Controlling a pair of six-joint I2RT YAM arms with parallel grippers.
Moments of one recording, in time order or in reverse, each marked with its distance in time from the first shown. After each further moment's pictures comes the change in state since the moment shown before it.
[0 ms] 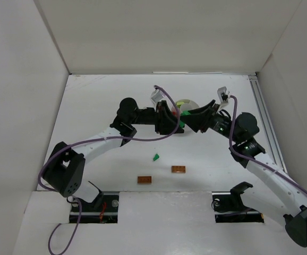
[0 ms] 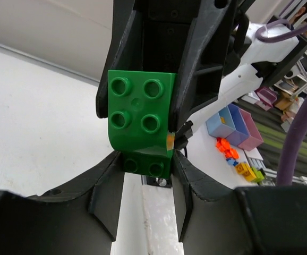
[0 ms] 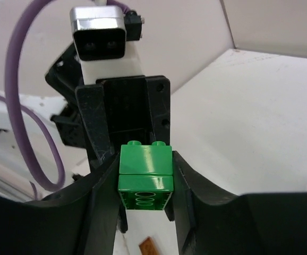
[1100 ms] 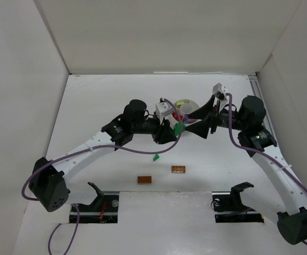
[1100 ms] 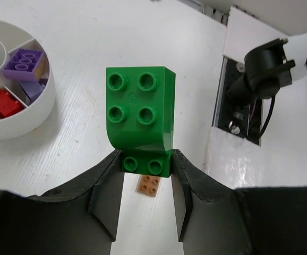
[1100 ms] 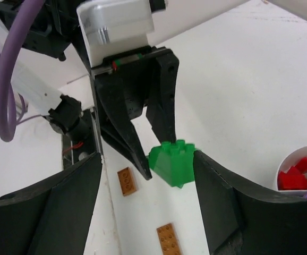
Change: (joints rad) left arm -0.092 -0.168 0.116 -0.918 -0.364 0.637; right arm -0.164 0.034 0.216 -0.470 -0.422 -0.390
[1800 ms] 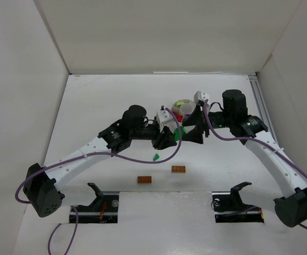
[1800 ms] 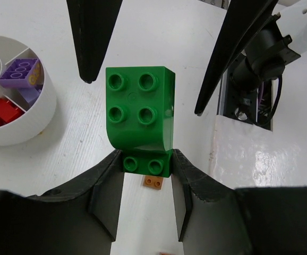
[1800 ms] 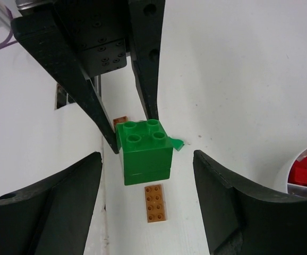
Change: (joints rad) left arm -0.075 -0.089 -0.041 -0.043 -0.071 0.122; right arm 0.074 0.195 0.179 -0.451 -0.078 -0.497
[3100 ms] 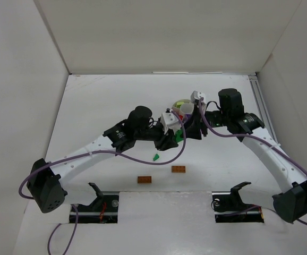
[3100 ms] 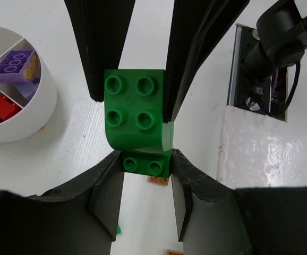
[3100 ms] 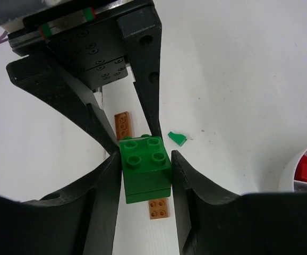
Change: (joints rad) left arm -0.038 0.050 0.016 -0.031 -0.048 0.049; right arm 0.013 0.048 0.024 -0.040 0.003 -0.018
